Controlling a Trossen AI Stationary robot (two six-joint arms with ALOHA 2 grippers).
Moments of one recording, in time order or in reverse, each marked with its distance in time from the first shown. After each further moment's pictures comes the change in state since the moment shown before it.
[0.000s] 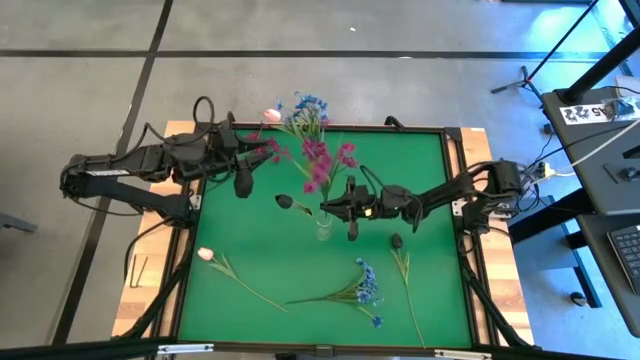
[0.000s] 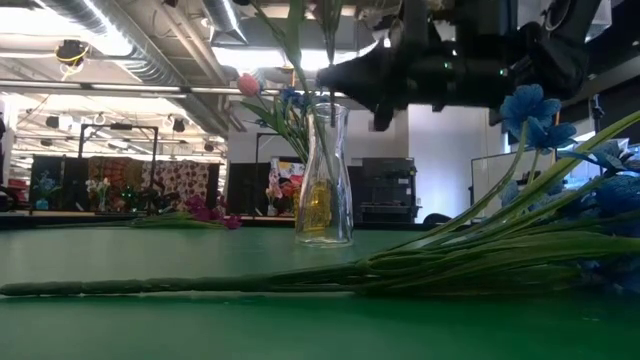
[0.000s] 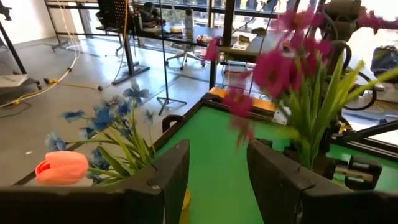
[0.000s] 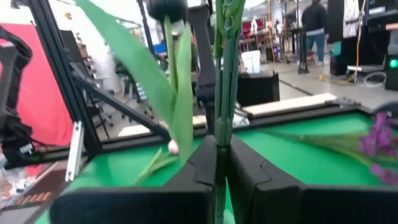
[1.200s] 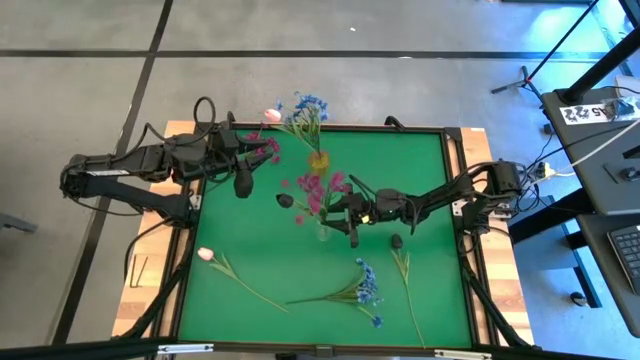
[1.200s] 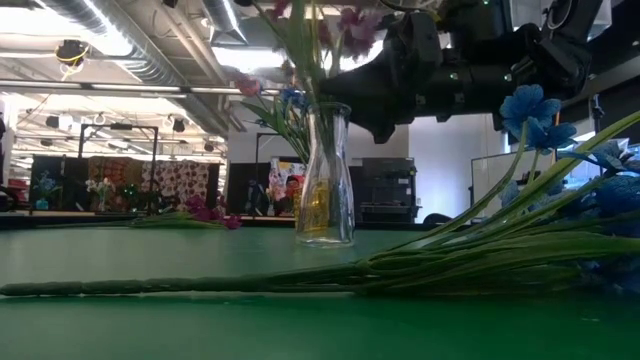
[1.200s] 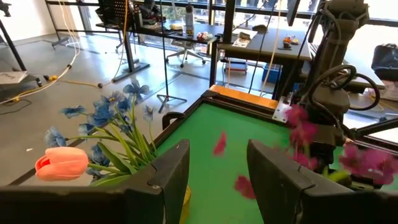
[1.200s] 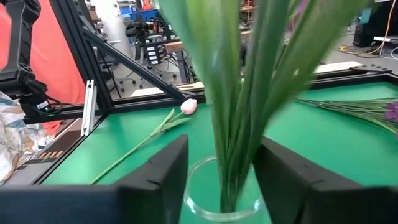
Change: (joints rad) left arm 0.000 0.000 0.000 -0.012 0.000 -0.009; right arm 0.008 0.005 0.001 -0.130 -0.061 -0.026
